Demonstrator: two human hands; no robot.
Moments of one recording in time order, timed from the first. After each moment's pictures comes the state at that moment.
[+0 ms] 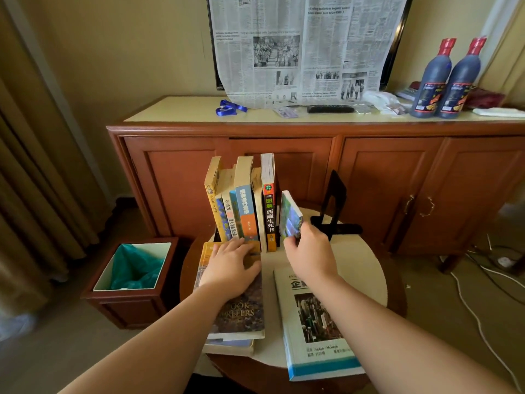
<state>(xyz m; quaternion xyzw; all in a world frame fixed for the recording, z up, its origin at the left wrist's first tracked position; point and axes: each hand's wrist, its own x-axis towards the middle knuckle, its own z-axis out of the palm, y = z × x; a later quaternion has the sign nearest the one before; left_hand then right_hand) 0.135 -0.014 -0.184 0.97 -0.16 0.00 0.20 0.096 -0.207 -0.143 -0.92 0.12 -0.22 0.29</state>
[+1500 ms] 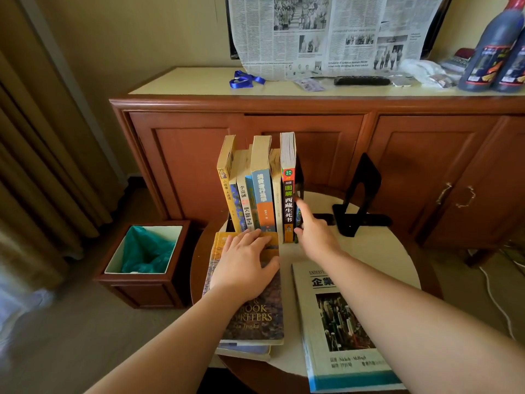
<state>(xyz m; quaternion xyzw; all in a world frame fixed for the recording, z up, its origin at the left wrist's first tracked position) 0.136 -0.014 -0.195 0.96 -0.17 0.06 0.22 0.190 -0.217 -0.209 -0.96 0.05 -0.06 0.27</state>
